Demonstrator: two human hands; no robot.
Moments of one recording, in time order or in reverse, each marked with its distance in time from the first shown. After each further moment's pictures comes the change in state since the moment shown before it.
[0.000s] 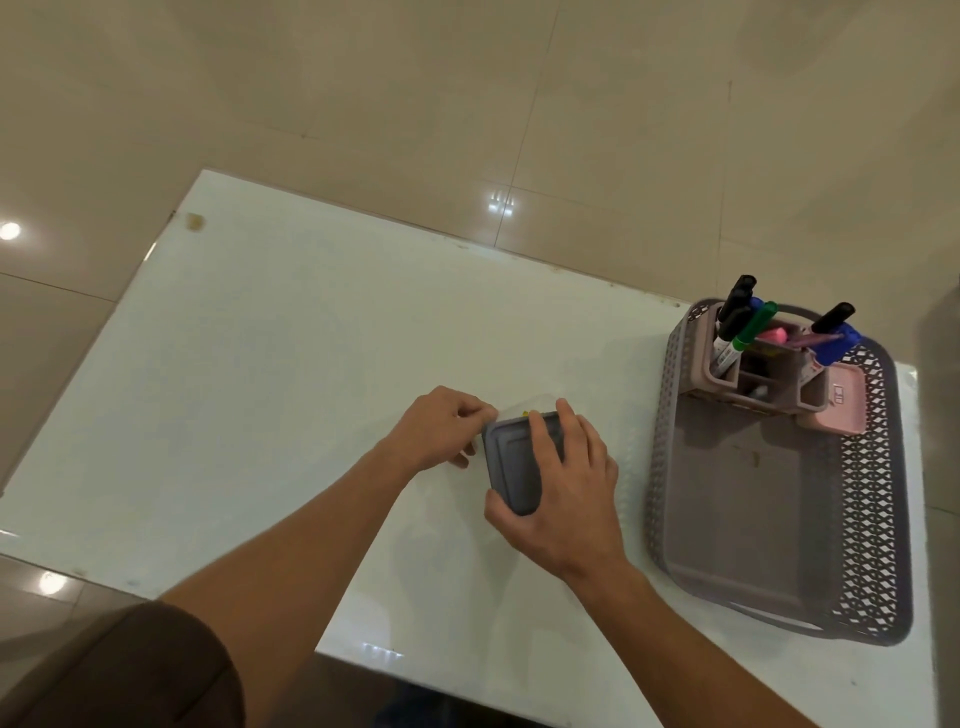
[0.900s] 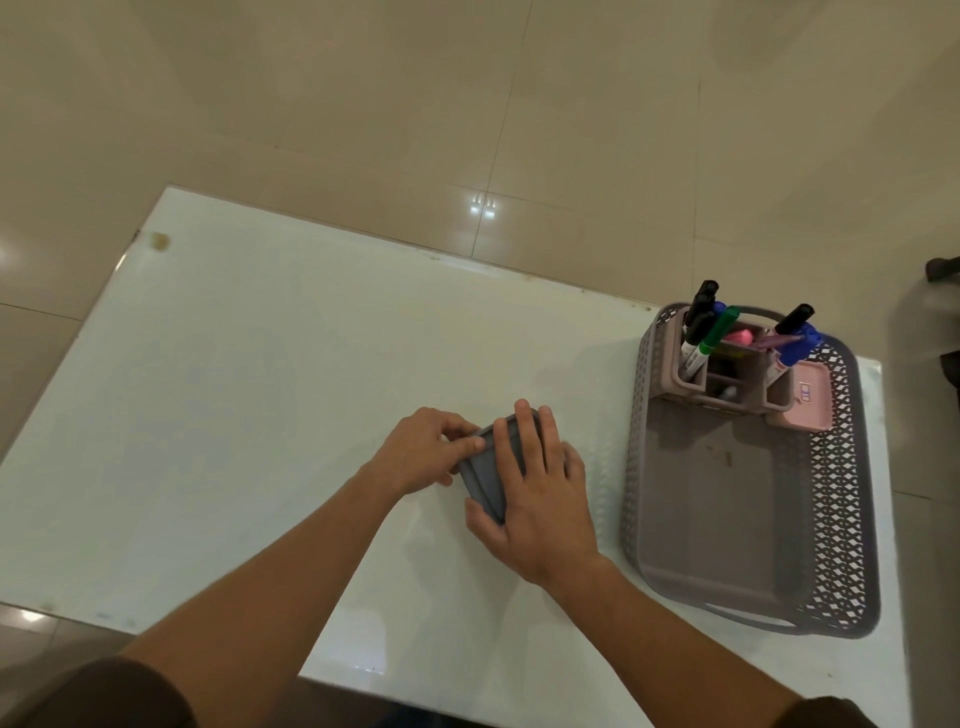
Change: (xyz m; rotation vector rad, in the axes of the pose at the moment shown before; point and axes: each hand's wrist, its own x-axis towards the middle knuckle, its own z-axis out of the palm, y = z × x) left_hand -0.006 0.008 0.007 0.071 -0.062 0.049; right_hand 0.010 0.015 0.013 -0.164 -0.075 -0.133
